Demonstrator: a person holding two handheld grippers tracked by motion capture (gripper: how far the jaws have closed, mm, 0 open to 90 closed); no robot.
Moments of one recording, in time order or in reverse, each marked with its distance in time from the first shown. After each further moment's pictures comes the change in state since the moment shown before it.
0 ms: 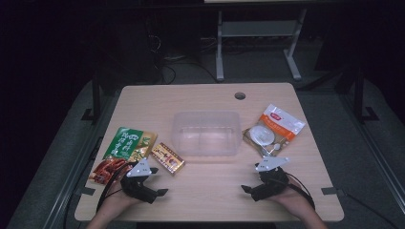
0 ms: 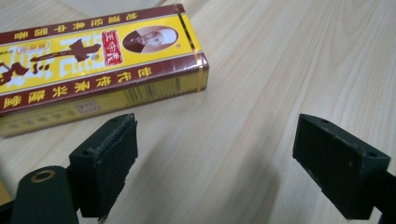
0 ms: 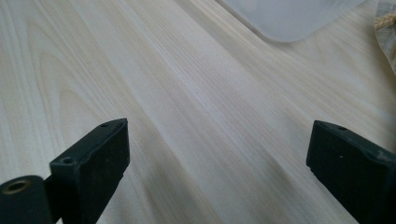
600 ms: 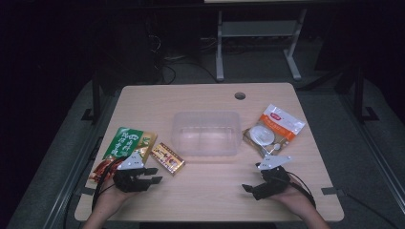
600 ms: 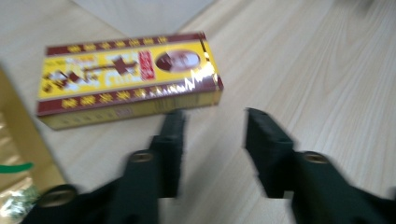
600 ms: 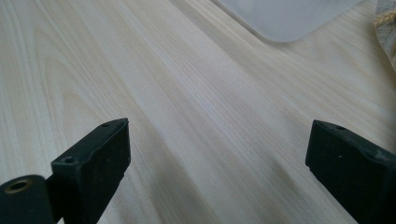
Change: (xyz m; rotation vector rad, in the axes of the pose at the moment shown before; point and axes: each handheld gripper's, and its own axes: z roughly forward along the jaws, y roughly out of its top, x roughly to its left) left arm 0.010 0.014 -0.026 -0.047 0.027 -0.099; right arm -0.006 -0.002 -0.002 -0.012 0.031 0.026
